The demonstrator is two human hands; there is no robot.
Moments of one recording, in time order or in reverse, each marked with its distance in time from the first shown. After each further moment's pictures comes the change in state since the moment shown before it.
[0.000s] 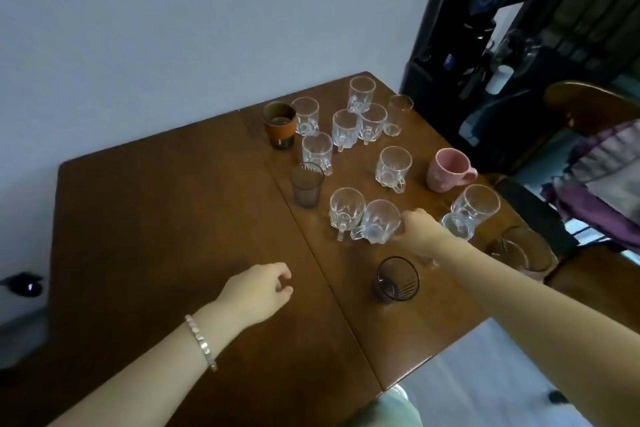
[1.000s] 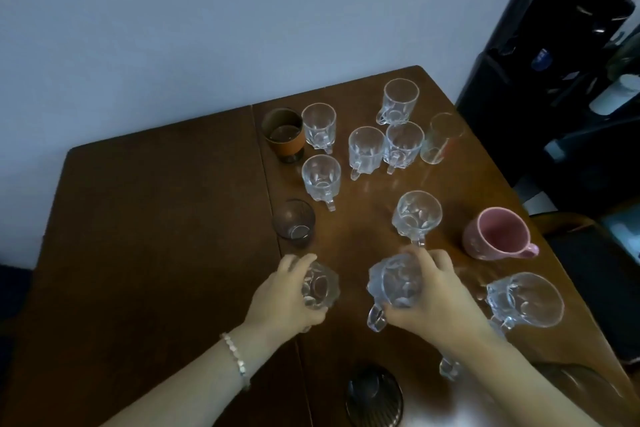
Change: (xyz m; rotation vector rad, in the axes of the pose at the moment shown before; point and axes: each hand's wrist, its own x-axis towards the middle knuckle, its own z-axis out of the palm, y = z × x) left_hand 0.141 0.074 0.004 -0.218 0.190 -0.149; right_hand 0.049 0.029 -0.058 0.319 -0.064 -0.224
